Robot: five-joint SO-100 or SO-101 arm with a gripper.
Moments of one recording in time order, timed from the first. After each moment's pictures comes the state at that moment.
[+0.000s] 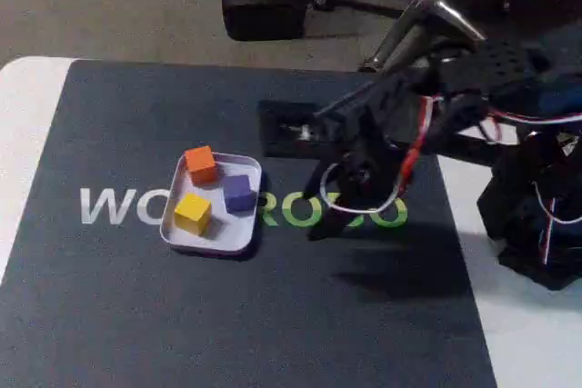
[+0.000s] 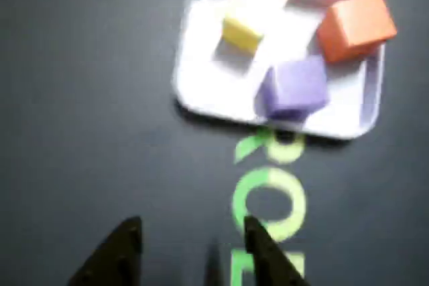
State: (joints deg) arm 9.2 124.8 147.7 34.7 -100.5
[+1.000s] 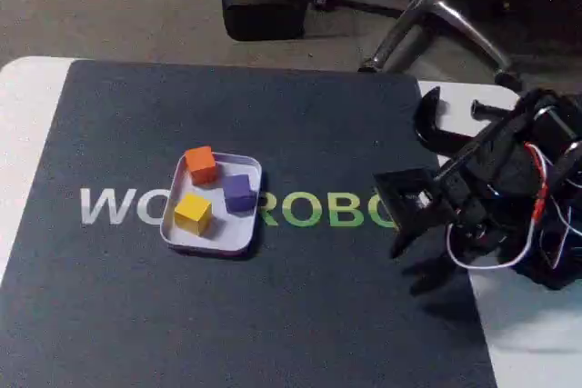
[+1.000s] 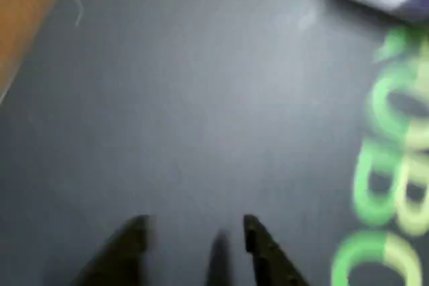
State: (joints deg) arm -9.5 189.6 181.8 66.2 -96.0
